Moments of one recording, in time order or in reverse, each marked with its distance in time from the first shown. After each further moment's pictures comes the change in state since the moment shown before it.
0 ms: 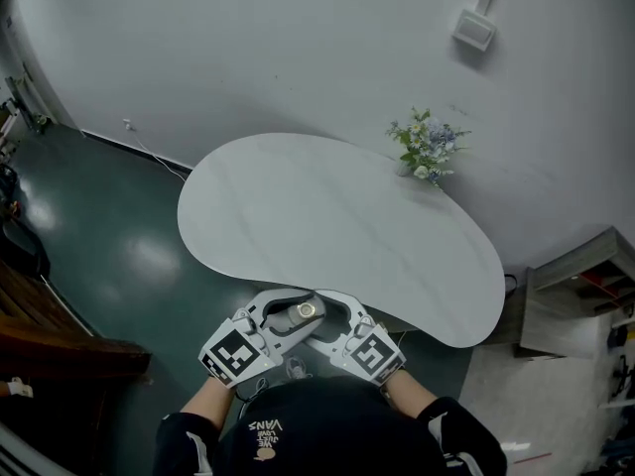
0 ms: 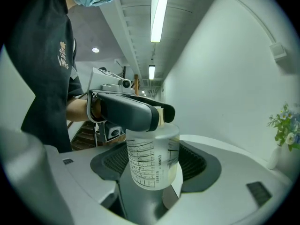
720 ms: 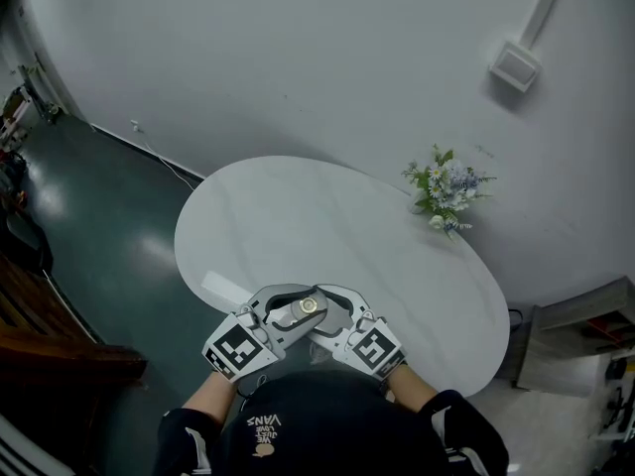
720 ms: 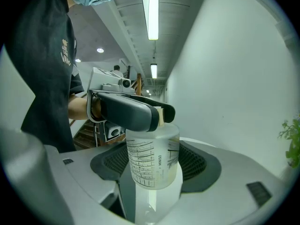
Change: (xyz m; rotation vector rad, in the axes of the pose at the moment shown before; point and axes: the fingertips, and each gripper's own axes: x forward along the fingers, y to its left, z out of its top) left arm 0.070 0.130 0.010 -0.023 -0.010 0.074; right arm 0.046 -0.138 0.007 -0.039 0.006 0.074
